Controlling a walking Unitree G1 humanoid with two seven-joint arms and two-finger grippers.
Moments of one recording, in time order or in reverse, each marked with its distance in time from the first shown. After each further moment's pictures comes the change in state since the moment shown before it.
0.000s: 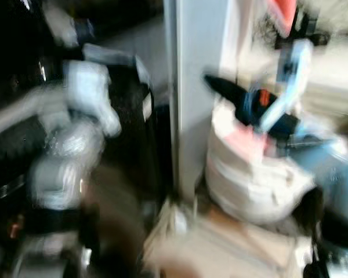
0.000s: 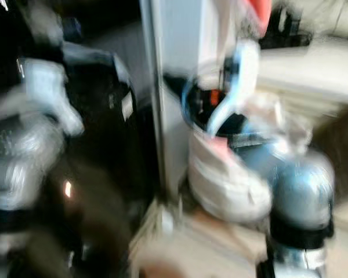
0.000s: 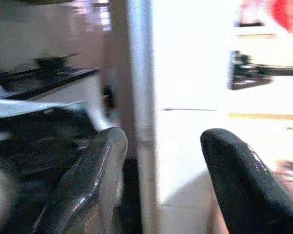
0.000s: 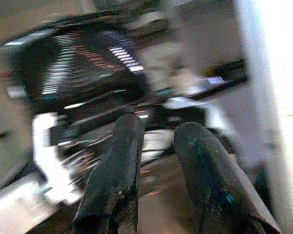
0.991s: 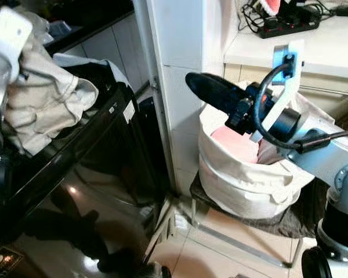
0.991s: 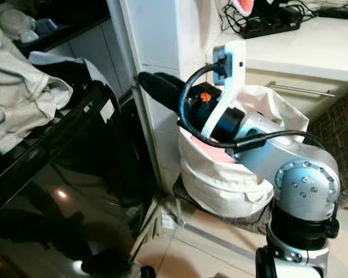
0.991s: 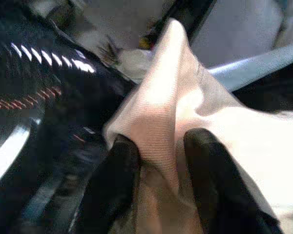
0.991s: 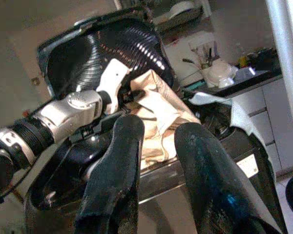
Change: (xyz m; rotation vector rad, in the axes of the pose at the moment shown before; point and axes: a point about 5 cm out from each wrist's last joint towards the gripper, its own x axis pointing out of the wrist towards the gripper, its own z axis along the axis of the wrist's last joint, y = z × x) left arm -0.007 0.190 0.054 0.578 0.409 0.590; right arm 0.001 0.029 0.005 0.071 0.100 0.306
